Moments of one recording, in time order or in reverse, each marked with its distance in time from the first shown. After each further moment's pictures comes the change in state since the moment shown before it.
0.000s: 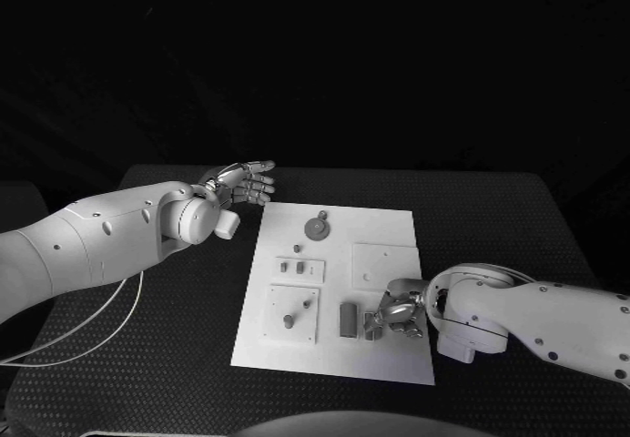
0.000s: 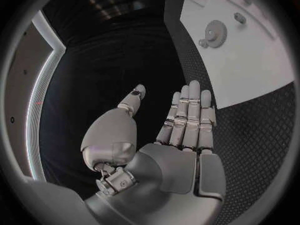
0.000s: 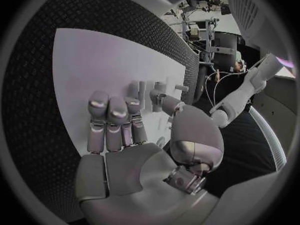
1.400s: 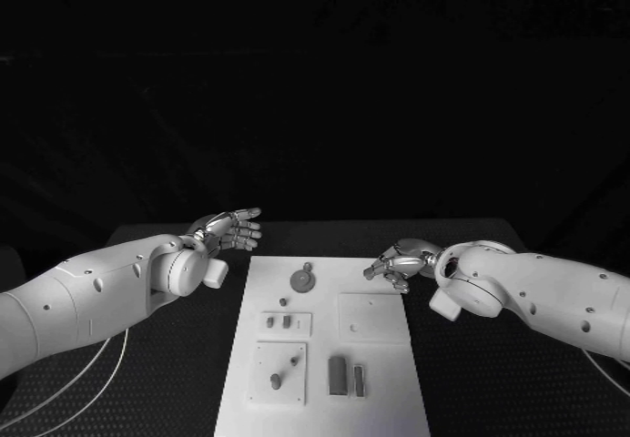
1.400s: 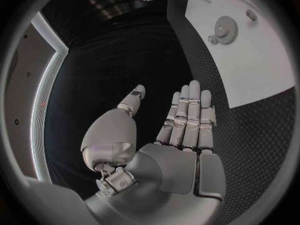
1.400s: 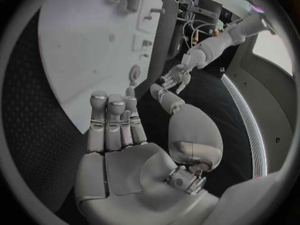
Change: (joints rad) left arm -0.001 0.035 0.000 -0.058 0.014 -0.002 0.033; left_hand -0.004 -0.004 0.007 -0.001 0.000 0.000 0.000 0.005 -0.001 0.011 -0.011 0.012 0.000 0.000 0.000 0.000 0.007 0.000 0.000 0.000 -0.004 0.004; right arm 0.074 0.059 0.123 -0.388 0.216 -0.054 0.453; right_hand 0.039 0.046 -0.207 -0.118 0.156 -0.120 0.044 -0.028 -0.001 -0.128 0.041 -0.039 -0.020 -0.105 0.029 -0.070 -0.015 0.000 -0.119 0.021 -0.063 -0.020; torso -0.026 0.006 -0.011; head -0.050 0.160
